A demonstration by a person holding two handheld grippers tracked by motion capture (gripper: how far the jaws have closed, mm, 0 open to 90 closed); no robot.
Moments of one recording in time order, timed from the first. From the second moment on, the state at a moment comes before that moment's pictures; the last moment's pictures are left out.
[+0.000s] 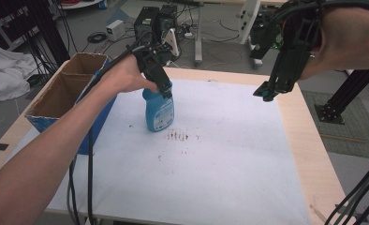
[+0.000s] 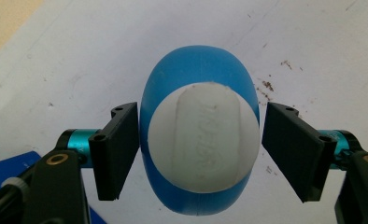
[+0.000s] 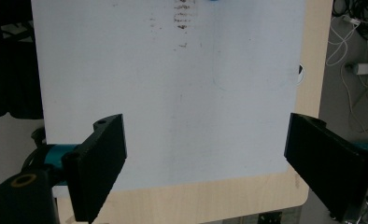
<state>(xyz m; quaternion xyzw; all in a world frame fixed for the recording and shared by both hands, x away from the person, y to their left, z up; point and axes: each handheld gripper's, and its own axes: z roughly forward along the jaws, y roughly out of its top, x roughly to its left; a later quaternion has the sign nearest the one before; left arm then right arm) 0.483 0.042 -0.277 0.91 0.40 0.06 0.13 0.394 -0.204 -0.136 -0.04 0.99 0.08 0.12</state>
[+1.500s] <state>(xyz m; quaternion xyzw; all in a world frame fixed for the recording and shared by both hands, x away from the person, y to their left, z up) 0.488 0.043 -0.279 0.91 0.39 0.06 0.12 0.393 -0.207 -0.134 -0.03 0.99 0.08 0.13</state>
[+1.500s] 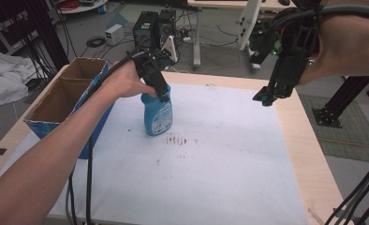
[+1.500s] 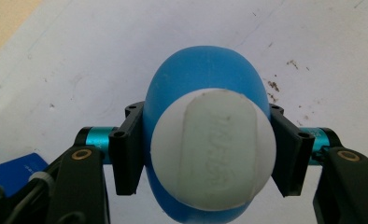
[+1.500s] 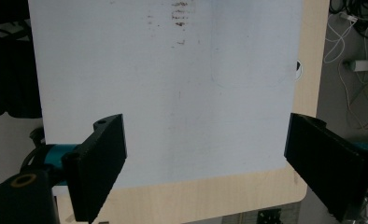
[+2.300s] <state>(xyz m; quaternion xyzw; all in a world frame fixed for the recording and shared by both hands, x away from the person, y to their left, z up) 0.475 0.047 -0.167 0.91 0.38 0.08 0.12 0.389 -0.213 -0.132 -0.03 0.99 0.07 0.14</state>
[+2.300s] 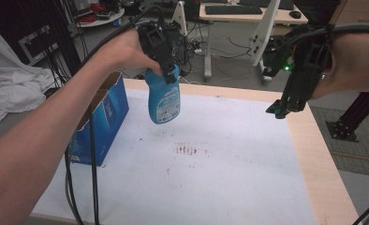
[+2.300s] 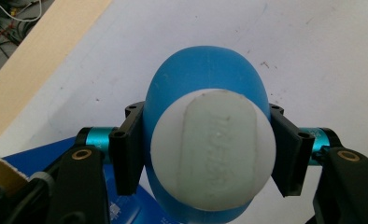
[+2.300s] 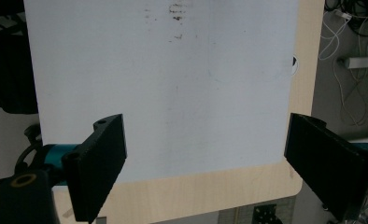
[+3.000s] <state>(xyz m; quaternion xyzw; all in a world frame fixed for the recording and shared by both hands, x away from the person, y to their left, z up) 0.460 0.104 -0.109 0.90 0.41 0.09 0.14 0.387 -0.211 -0.133 -0.04 0.99 0.07 0.14</state>
